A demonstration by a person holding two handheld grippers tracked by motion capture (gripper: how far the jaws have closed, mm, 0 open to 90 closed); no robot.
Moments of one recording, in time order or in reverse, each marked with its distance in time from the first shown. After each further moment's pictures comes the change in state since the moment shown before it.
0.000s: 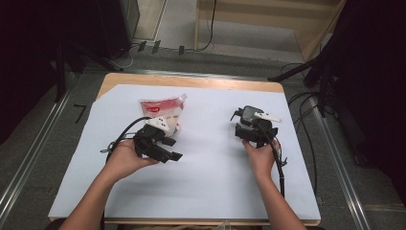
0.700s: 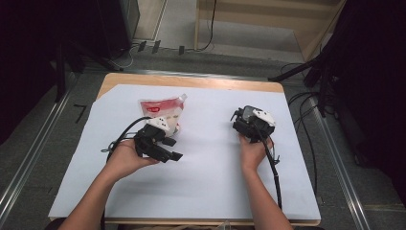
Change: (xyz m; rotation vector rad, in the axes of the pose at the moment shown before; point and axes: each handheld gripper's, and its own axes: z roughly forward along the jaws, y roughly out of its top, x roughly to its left) left arm 0.003 0.000 0.002 0.008 -0.004 0.002; right arm 0.008 -0.003 0.025 -0.154 -0.133 0.086
